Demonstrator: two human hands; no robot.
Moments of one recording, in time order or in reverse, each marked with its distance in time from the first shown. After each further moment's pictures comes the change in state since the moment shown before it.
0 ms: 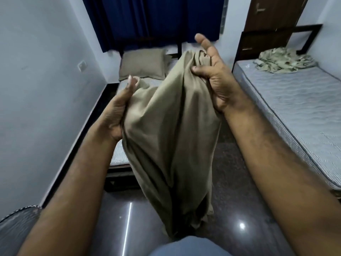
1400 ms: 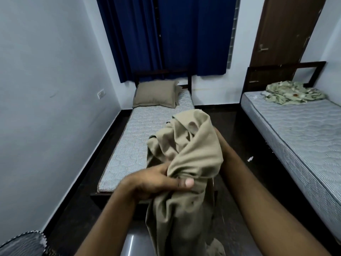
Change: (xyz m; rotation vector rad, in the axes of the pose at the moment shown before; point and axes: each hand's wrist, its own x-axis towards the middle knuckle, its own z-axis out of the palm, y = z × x) left_hand -0.053 -0.048 0.037 0.454 -0.217 -0.216; right_hand -0.056 0.017 0.035 -0.228 0.110 0.354
